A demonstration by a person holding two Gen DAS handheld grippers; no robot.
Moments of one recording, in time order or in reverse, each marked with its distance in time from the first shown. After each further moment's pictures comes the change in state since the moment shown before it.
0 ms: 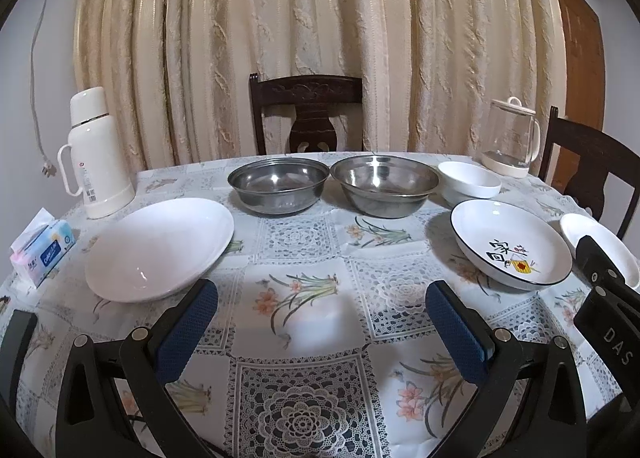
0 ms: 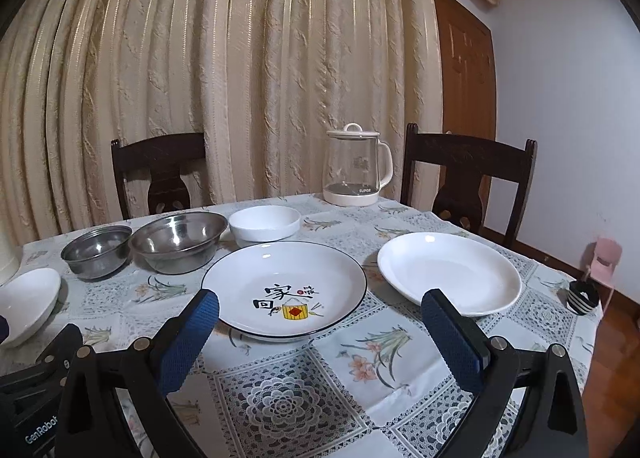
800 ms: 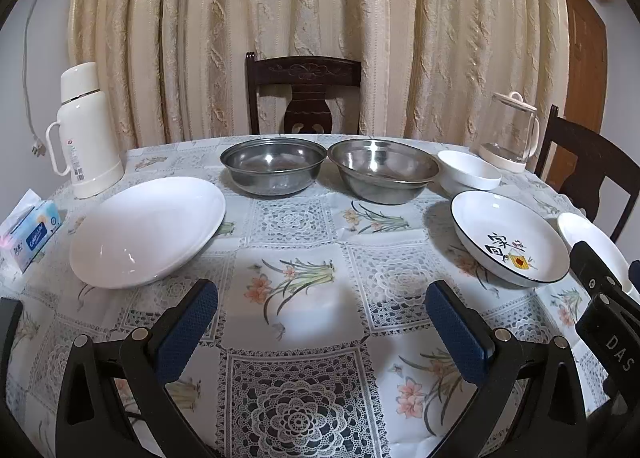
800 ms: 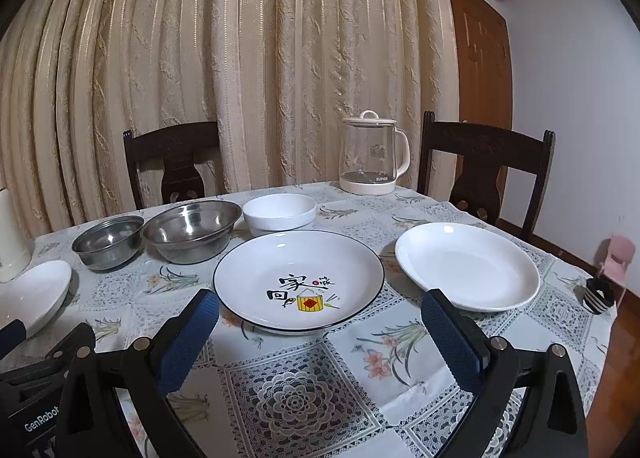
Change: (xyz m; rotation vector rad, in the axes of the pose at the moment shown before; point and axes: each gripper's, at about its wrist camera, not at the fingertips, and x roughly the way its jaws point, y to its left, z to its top) left arm 0.011 0.005 -0.001 -0.038 0.064 -0.039; right arm 0.007 0.001 -0.001 -0.002 0.040 0.061
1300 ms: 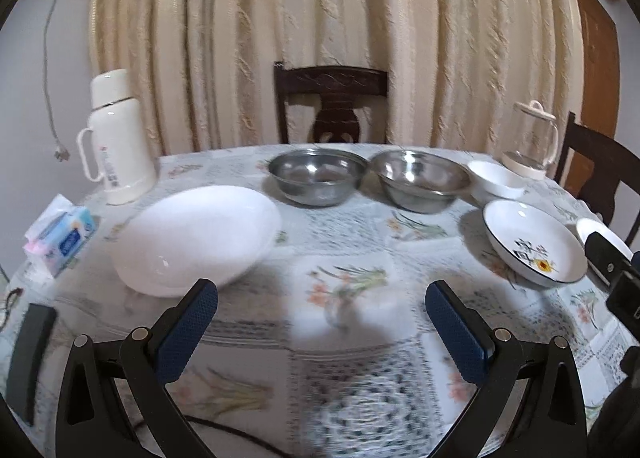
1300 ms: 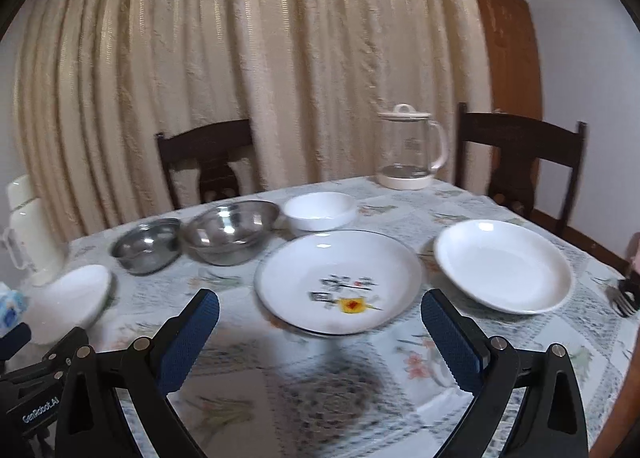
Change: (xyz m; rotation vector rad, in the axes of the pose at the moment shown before) left arm -0.023 0.041 0.007 -0.008 -0.027 0.083; right arm -0.003 0.012 0.016 0.015 0.040 0.176
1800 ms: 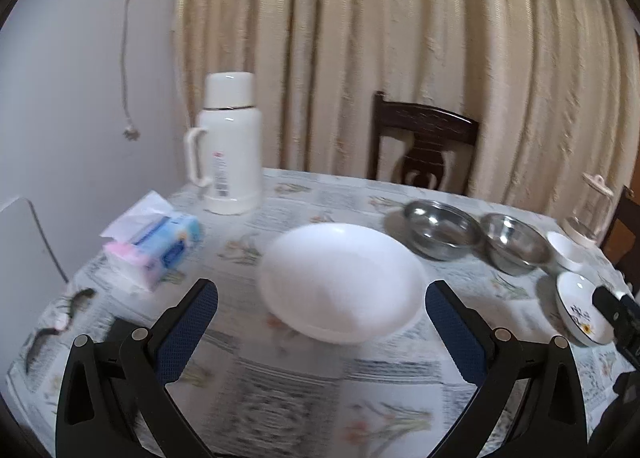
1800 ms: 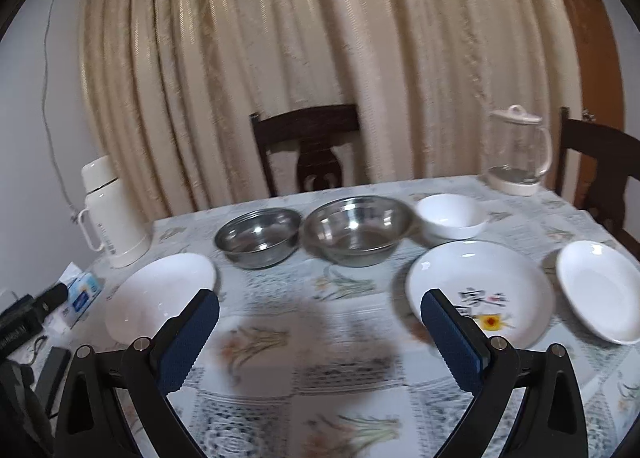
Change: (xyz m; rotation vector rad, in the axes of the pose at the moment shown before) left arm -0.041 0.149 0.033 -0.187 -0.057 0.166; right arm 0.015 0.079 0.019 -0.075 0.079 0.292
